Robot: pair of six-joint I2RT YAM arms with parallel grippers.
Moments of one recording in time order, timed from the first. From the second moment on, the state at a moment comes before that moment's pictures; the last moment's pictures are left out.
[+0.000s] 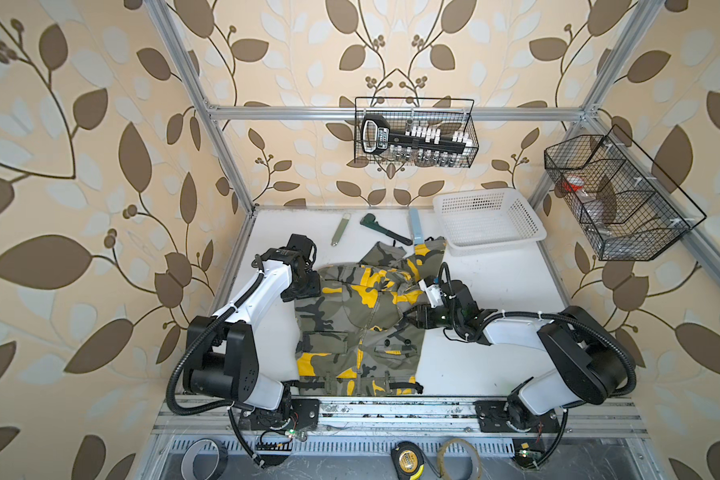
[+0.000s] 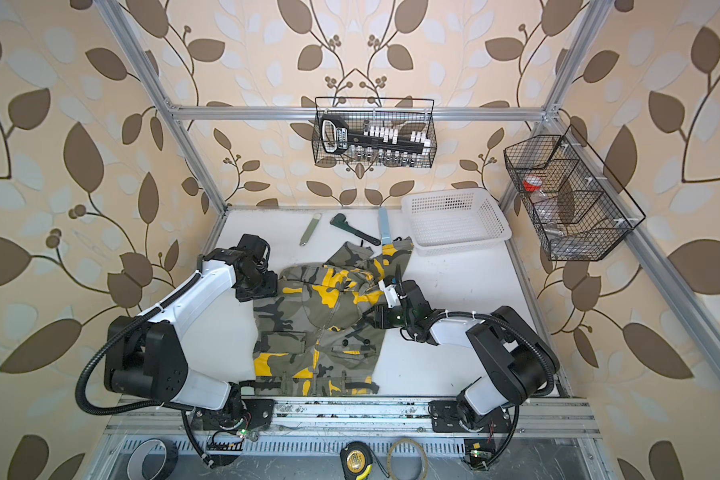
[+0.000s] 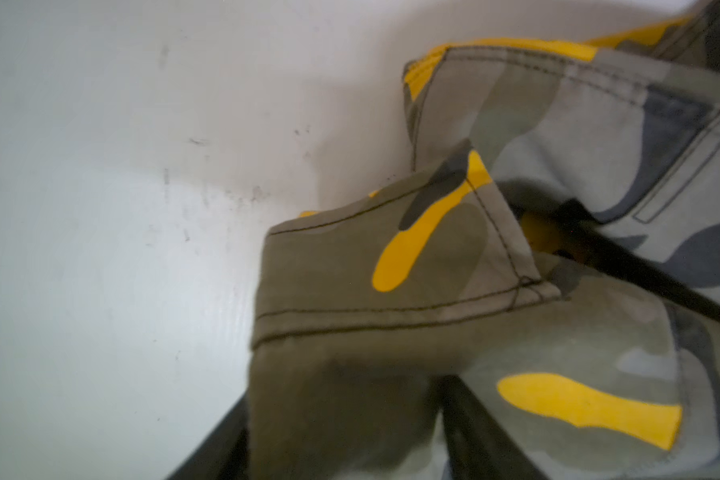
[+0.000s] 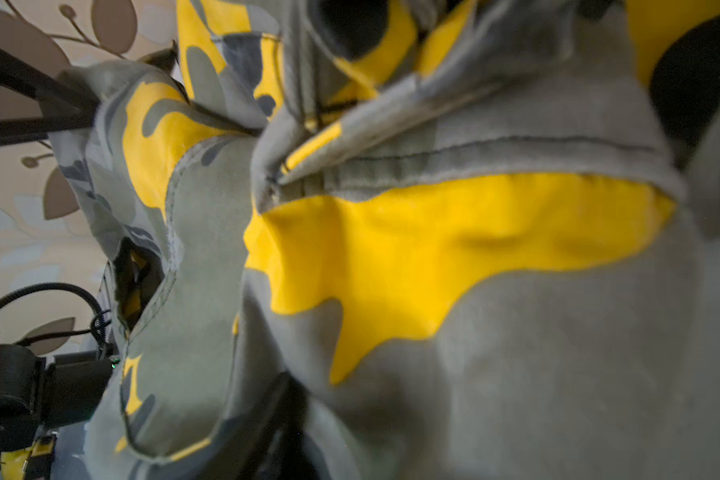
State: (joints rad) left arm -0.14 1.49 1.10 -0.93 -0.01 -0.36; right arm 0.55 1.55 0.52 0.30 -0.39 0.52
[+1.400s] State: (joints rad) left arm -0.30 1.22 1.40 -1.09 -0.09 -0.55; right arm 0.41 1.12 0.95 -0.34 -0.26 0.14
